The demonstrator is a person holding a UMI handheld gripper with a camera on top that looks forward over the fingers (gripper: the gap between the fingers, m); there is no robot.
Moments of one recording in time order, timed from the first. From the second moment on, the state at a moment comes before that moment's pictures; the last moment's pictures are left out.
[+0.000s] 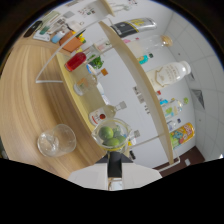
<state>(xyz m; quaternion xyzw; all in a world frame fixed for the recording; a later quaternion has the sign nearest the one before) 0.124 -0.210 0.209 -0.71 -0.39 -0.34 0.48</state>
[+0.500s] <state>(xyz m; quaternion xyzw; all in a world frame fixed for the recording) 0.111 -0.204 0.204 -0.55 -0.56 -0.45 0.43</state>
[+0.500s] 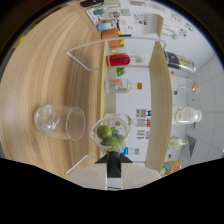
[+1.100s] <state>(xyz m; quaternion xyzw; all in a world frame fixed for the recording) 0.137 -0.237 0.229 -0.76 -0.27 -0.17 0.57</state>
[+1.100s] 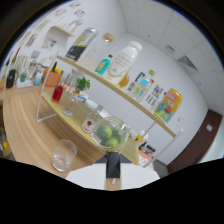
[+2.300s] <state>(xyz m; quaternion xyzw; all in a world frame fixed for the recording) 0.274 -0.265 0.018 -0.92 0.05 0.04 0.39</state>
